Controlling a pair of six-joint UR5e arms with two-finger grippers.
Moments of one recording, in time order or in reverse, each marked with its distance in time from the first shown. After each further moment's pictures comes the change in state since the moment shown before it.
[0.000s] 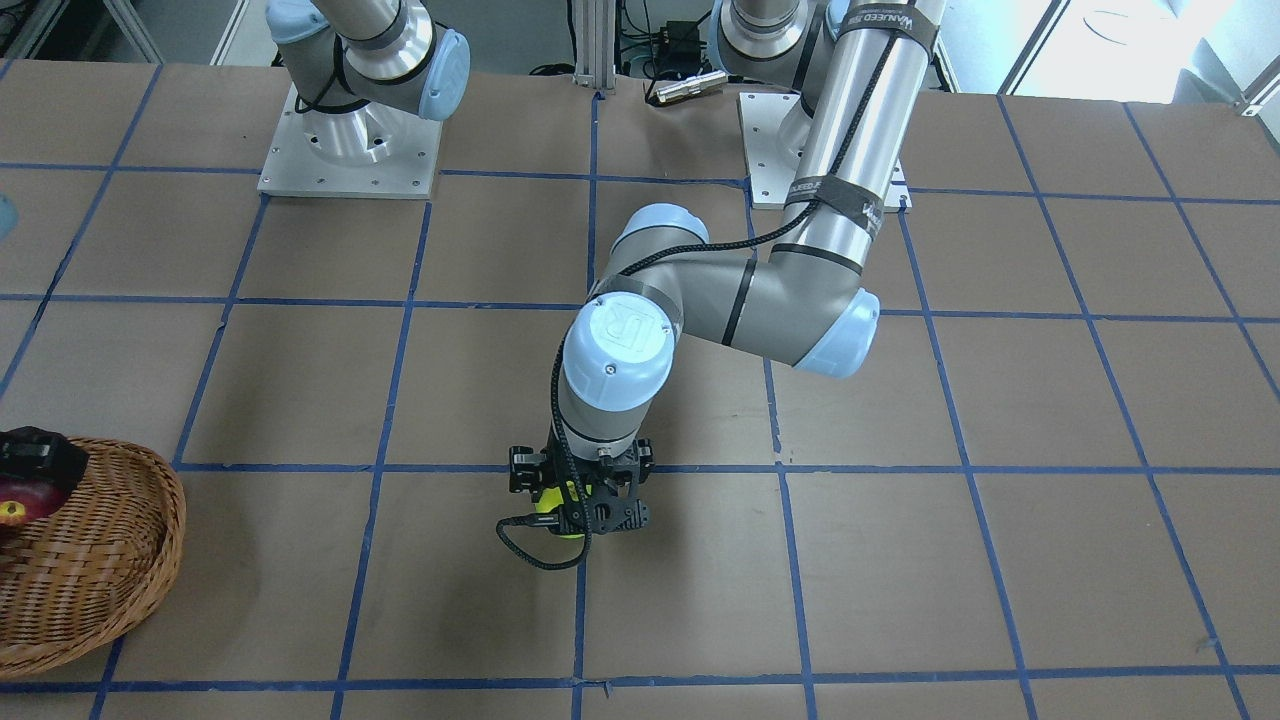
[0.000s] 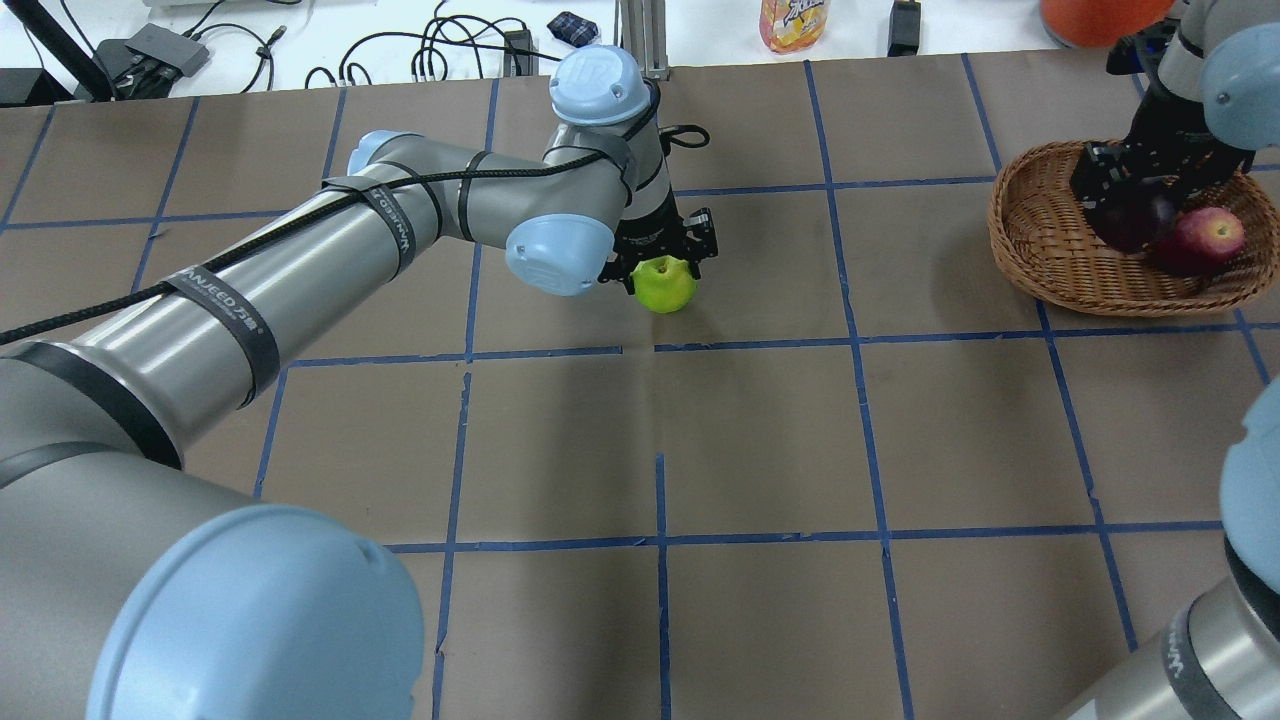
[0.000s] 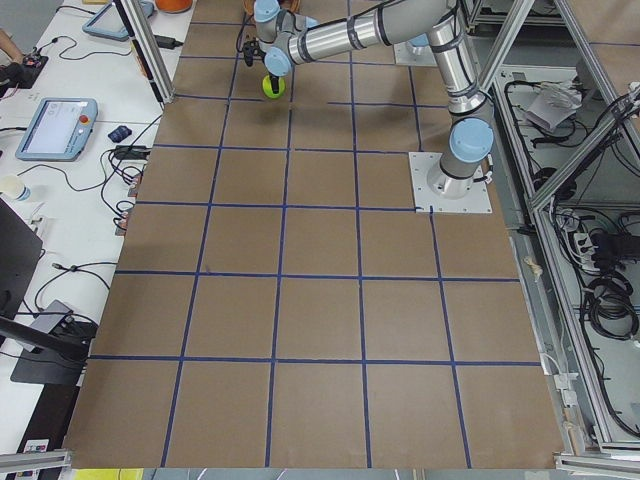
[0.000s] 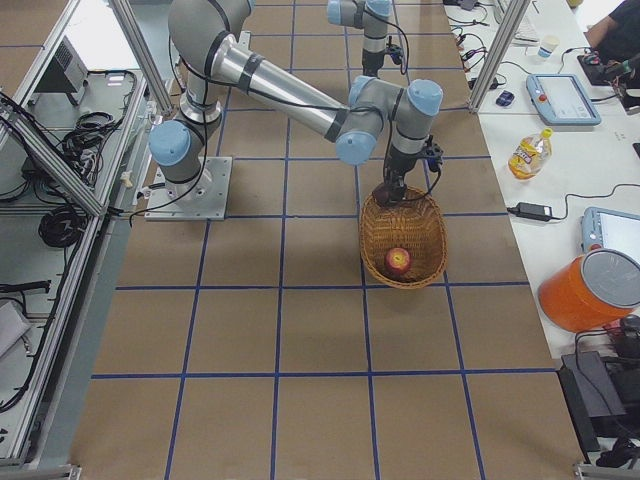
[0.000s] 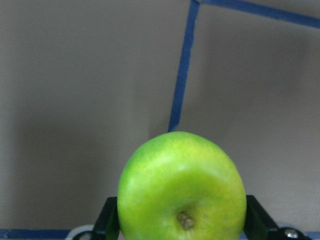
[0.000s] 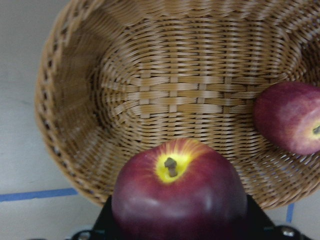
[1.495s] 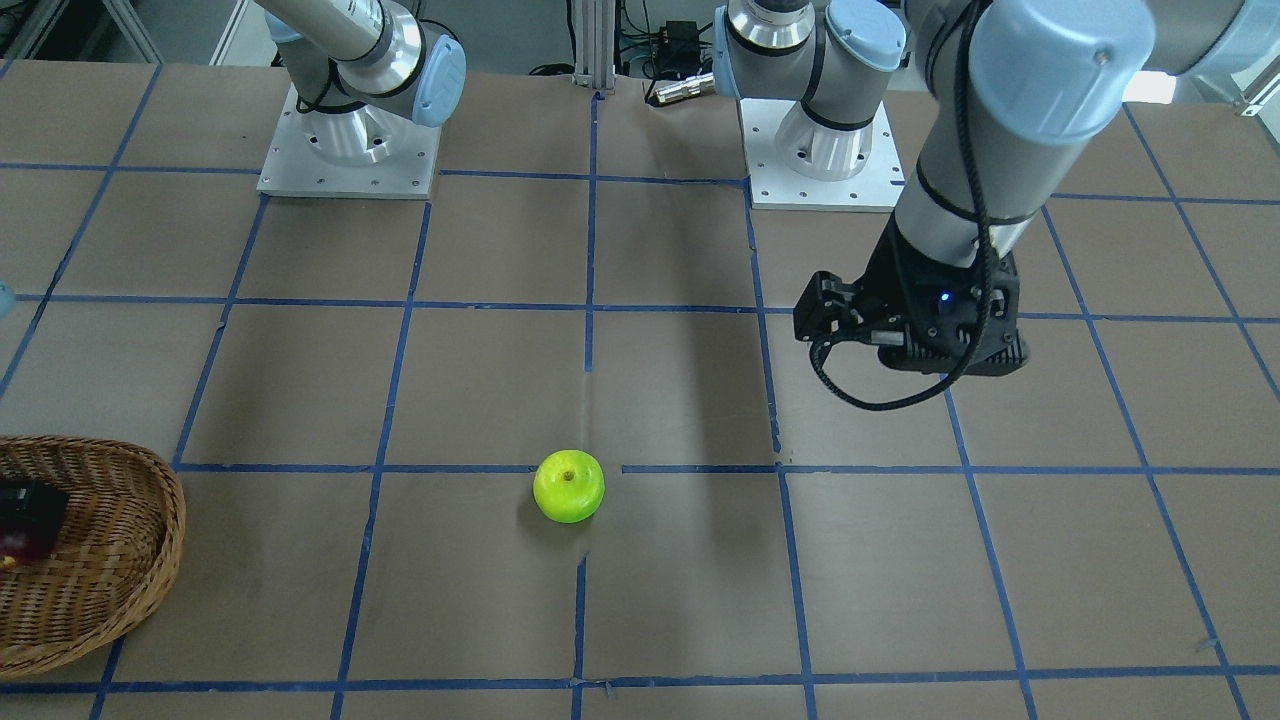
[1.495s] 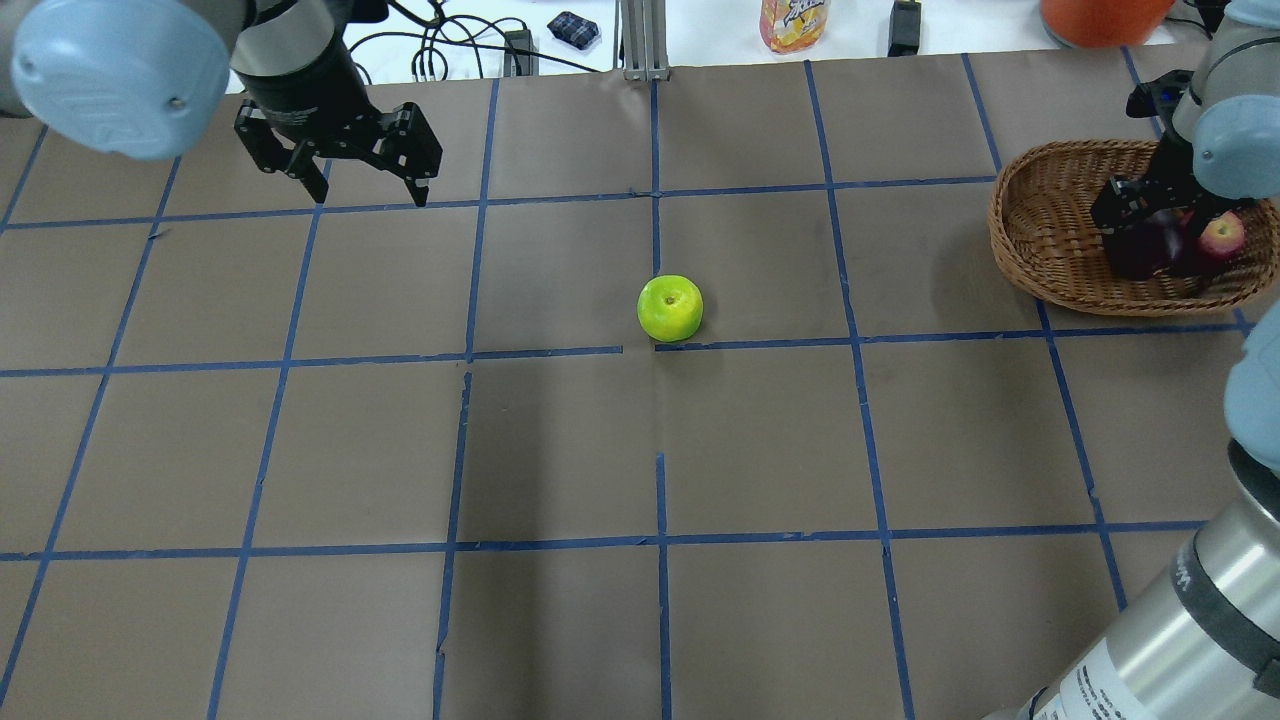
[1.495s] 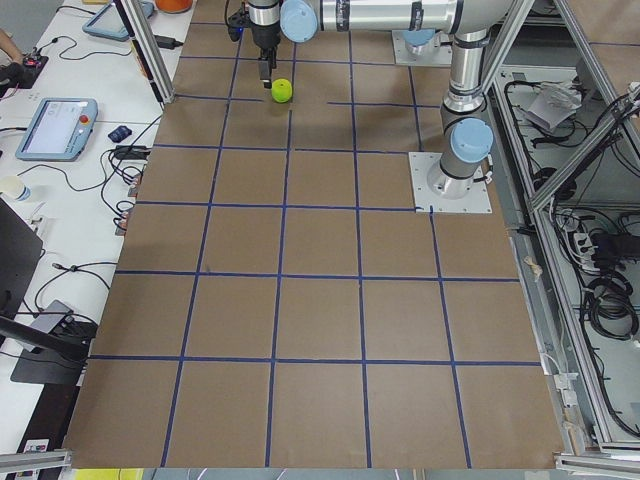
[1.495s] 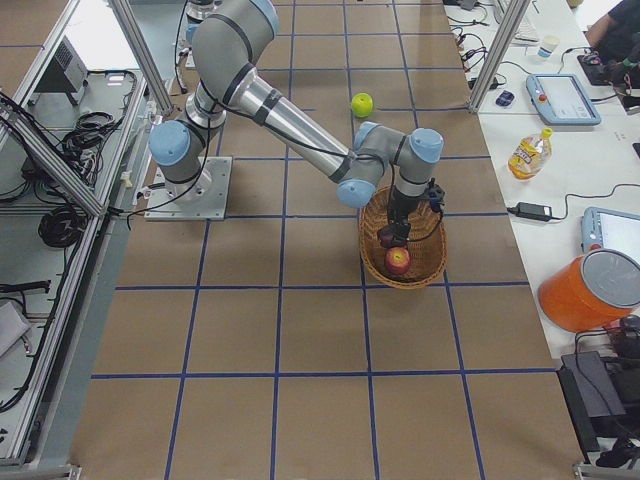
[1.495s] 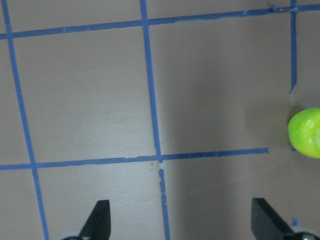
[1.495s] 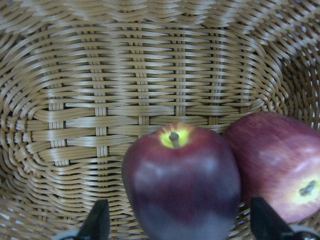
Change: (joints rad) left arm 0.352 0.448 0.003 -0.477 0.128 0.536; right arm -0.057 0.107 0.015 -0.150 -0.021 -0.064
